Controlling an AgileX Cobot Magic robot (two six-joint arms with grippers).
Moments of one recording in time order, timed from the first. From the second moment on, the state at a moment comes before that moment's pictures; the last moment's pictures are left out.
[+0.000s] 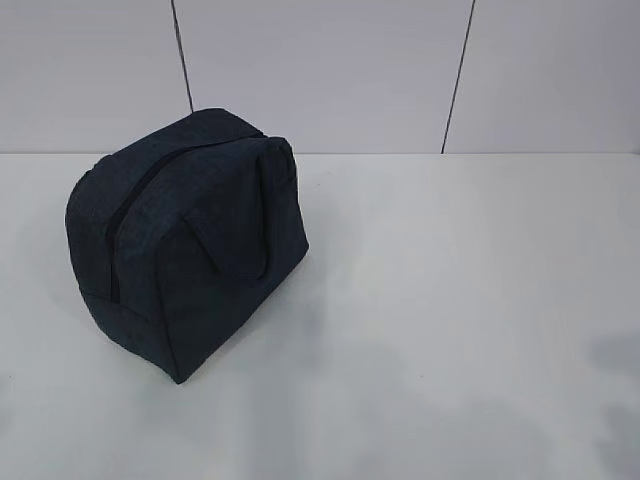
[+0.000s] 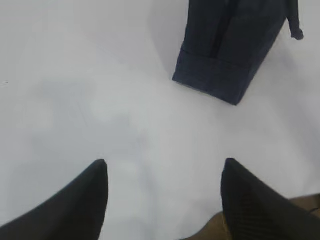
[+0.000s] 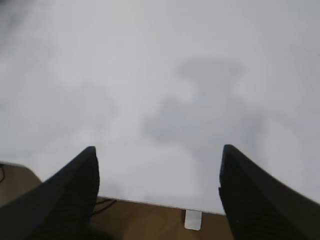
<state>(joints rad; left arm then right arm) -0.08 0.19 -0.53 -0.15 1.10 0.09 0.12 0.14 -0.50 -0.02 1.14 -0.06</state>
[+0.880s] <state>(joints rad) 0.03 0.01 -0.53 -0.15 1.10 0.09 0.02 -0.02 -0.50 -0.02 1.14 -0.06</state>
